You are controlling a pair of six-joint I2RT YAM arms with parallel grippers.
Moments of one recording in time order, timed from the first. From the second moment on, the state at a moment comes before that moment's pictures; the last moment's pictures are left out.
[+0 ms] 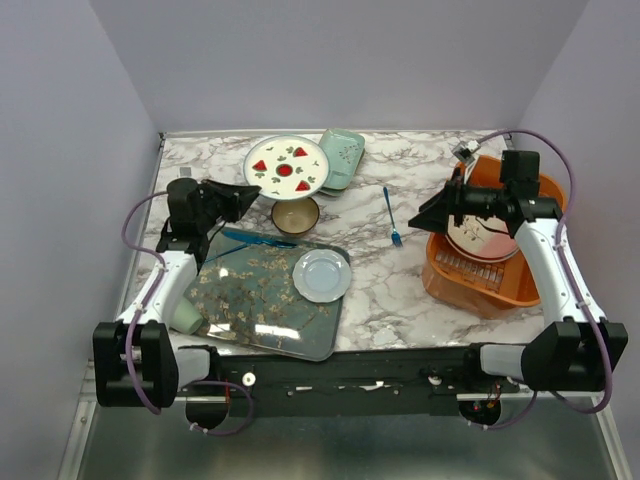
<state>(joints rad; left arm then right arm) 0.02 1.21 0.76 0.16 0.42 -1.37 -0.06 1.26 1.17 -0.66 -1.15 -0.19</state>
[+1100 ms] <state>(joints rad) -0.50 1.36 0.76 0.37 0.29 -1.45 0.08 1.38 1.13 -0.36 -0.68 0.58</state>
